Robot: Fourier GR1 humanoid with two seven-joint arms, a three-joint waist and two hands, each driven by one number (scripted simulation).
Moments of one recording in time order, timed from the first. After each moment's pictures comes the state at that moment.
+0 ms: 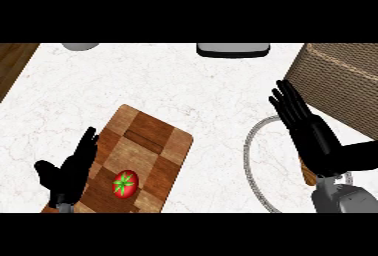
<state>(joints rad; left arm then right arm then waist) 0.04 0.29 -0.15 -1.32 0.32 0.14 -0.08 -0.15 -0.25 0.16 -1.70 -0.33 0.00 0.11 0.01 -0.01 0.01</state>
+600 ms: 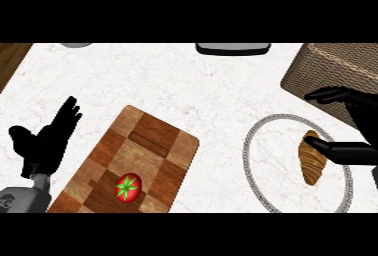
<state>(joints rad) -0.11 0.43 -0.10 -1.37 0.29 0.14 0.05 -0.24 -0.51 -0.01 -1.60 -0.19 0.33 -0.33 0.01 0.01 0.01</state>
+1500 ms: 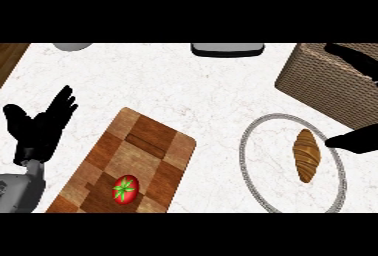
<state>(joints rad) -0.19 0.45 -0.06 -1.37 0.28 0.12 0.18 -0.38 -0.71 0.05 -1.77 0.24 0.30 0.24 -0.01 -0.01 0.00</state>
